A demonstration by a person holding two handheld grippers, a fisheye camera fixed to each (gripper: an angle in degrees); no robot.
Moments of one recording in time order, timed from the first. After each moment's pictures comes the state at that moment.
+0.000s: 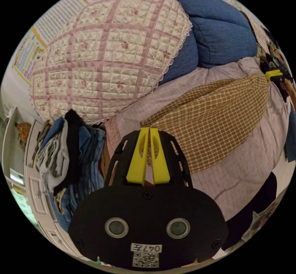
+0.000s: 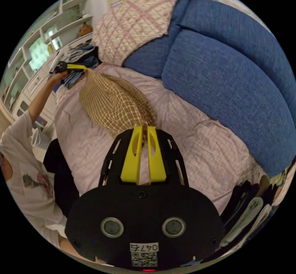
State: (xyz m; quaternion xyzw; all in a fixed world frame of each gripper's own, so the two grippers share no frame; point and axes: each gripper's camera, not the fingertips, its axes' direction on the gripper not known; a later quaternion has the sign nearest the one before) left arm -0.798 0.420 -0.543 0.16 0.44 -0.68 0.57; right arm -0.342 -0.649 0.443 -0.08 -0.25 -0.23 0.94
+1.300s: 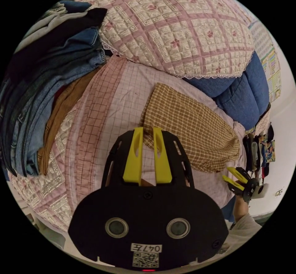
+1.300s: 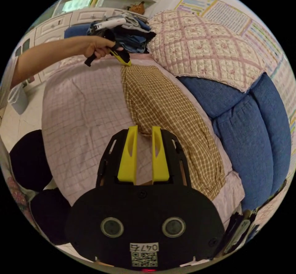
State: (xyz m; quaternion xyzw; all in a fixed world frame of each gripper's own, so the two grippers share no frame) left arm -1.070 0.703 -0.460 0.15 0.59 -0.77 0.20; right arm -0.695 -0.590 0.341 0.05 -0.14 -0.42 0.90
